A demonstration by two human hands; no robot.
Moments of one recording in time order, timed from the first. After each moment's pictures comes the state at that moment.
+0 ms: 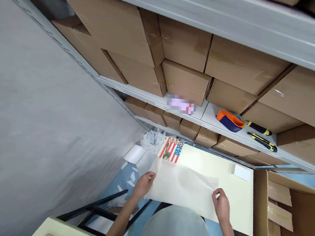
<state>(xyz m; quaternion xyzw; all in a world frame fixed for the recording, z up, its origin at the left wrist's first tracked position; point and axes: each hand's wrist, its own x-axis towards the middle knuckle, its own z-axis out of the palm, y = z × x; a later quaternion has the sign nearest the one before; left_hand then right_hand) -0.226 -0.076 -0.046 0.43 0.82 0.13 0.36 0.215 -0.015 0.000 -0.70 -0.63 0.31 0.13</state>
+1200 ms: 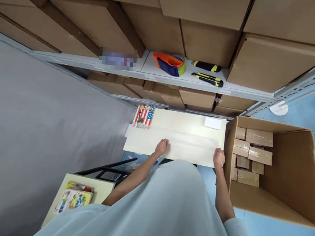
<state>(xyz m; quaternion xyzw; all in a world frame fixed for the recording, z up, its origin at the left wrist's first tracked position) 0.062 -0.029 -0.108 0.50 0.79 0.00 0.34 0.469 -0.018 -0.090 -0.80 -0.53 0.28 0.02</state>
